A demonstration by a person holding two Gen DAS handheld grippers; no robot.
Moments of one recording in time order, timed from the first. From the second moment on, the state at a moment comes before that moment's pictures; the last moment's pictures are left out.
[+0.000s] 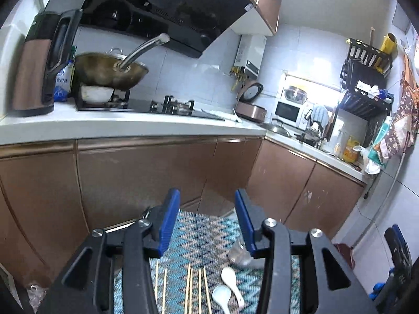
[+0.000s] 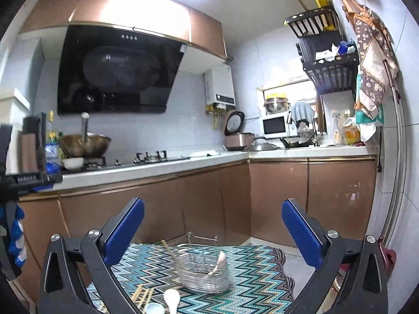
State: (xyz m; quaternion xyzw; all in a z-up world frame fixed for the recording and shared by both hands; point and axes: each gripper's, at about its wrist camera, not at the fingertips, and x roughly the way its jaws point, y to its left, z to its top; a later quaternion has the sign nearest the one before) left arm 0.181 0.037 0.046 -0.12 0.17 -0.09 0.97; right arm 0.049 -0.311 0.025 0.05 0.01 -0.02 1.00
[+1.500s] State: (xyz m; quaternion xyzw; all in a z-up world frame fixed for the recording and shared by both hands) left arm 0.420 -0.031 -0.241 -0.10 0.61 -0.14 0.78; right arm 0.257 -0.242 -0.239 0.09 0.45 0.29 0.84
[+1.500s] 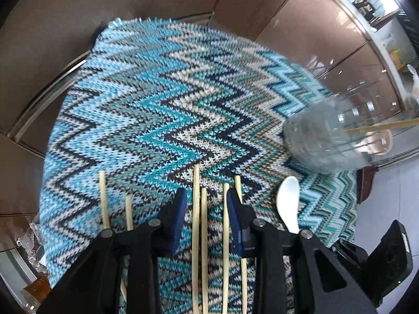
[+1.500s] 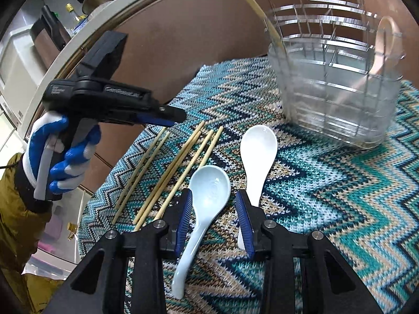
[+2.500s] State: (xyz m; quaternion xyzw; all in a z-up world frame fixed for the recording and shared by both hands) left arm 0.429 -0.050 -0.275 -0.05 0.62 -0.14 0.77; right arm 0.300 -0.228 -0.248 0.04 0.48 0.33 0.81
